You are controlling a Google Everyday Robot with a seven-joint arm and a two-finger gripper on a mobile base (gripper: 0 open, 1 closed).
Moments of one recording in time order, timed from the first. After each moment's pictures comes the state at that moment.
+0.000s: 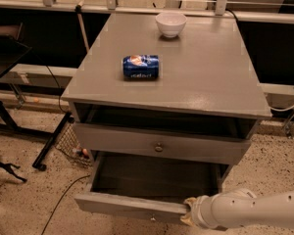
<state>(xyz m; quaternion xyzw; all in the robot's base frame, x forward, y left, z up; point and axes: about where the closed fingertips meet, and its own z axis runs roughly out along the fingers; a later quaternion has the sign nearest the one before) 0.406 -0.153 0.406 -0.54 0.82 0.09 0.20</state>
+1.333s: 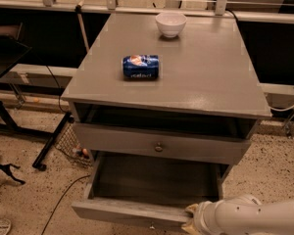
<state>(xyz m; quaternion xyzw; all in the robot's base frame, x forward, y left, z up) 0.385 -0.156 0.408 -0.52 0.82 0.09 0.19</state>
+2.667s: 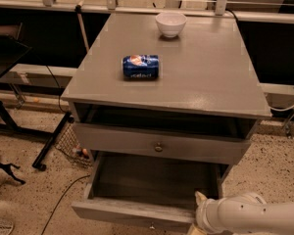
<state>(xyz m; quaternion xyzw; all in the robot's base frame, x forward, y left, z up) 0.392 -0.161 0.419 -0.54 0.82 0.08 0.20</state>
